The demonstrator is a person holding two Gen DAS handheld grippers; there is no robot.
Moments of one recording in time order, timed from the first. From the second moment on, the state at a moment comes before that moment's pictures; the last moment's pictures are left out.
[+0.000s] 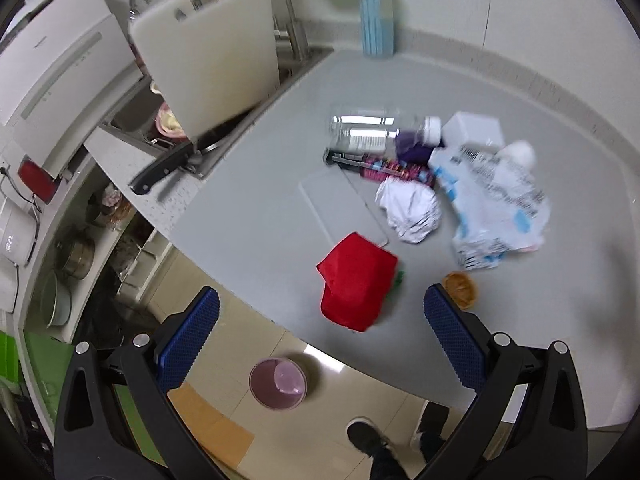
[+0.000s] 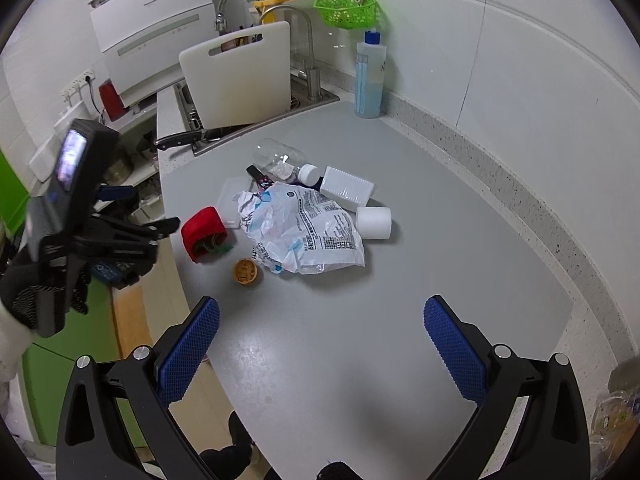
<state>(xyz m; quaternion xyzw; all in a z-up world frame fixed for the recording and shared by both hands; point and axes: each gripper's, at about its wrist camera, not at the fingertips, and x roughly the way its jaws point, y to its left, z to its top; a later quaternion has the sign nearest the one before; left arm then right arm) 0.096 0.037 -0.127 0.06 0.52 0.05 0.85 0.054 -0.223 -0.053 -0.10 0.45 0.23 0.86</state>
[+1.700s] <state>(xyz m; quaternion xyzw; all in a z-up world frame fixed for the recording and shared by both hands) 0.097 0.044 -0.122 0.00 0.53 -0.02 0.85 0.148 -0.193 -0.138 -0.02 0.54 0.21 0.82</state>
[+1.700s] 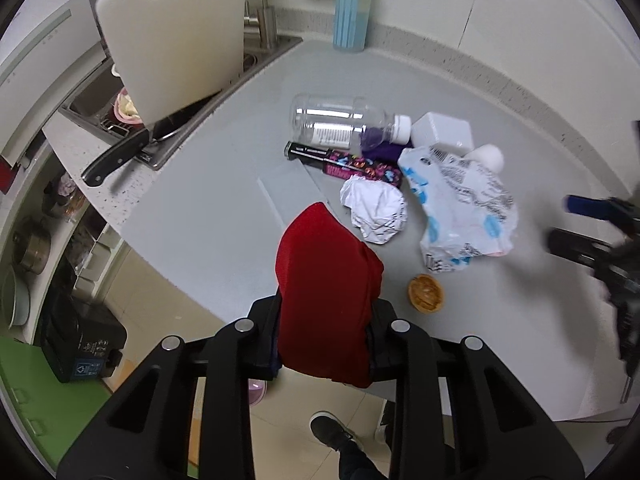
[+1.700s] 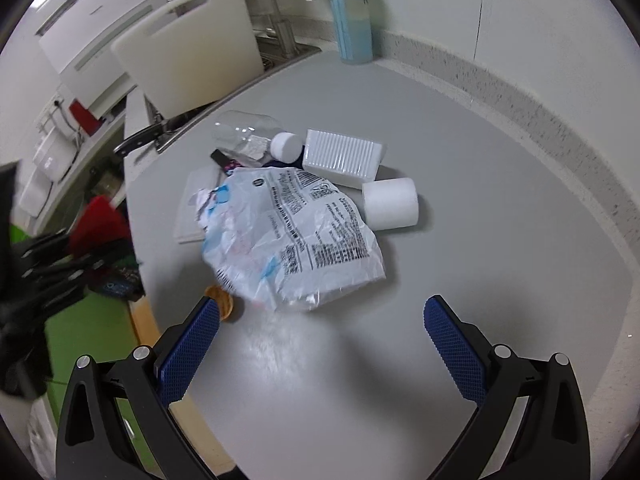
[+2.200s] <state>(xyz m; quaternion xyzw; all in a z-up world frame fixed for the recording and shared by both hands) 0.073 0.055 -0.105 -0.02 0.51 -0.01 0.86 0.187 -0.174 -0.187 0.02 0.59 0.21 0.78</state>
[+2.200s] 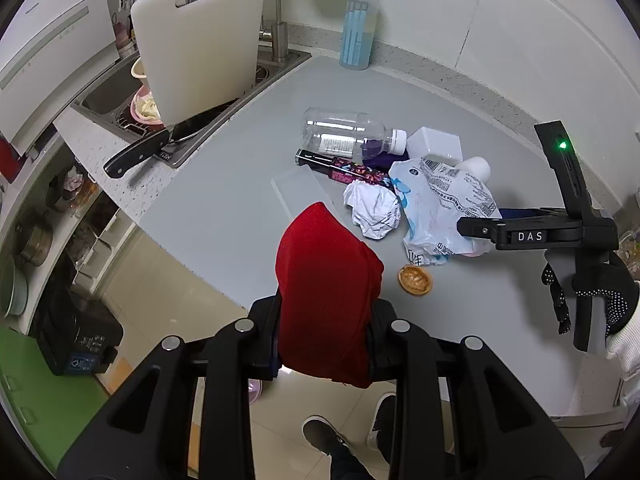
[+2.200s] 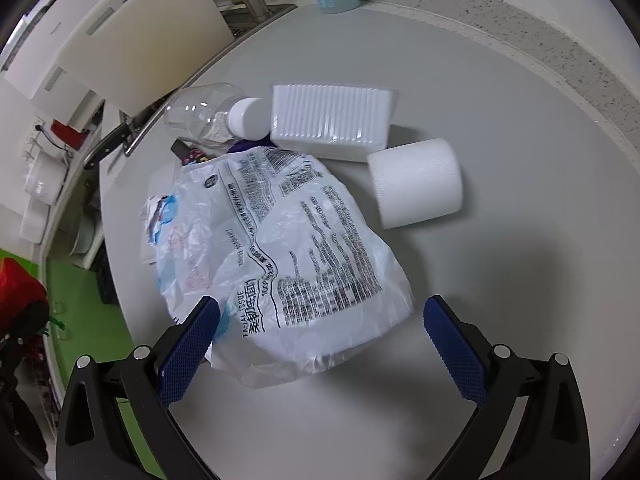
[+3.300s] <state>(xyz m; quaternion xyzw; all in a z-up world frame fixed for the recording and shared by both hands) 0.032 0.071 -0.076 -0.03 0.47 0.01 0.88 0.117 -0.150 -0.061 -0.01 0.47 0.27 0.84</state>
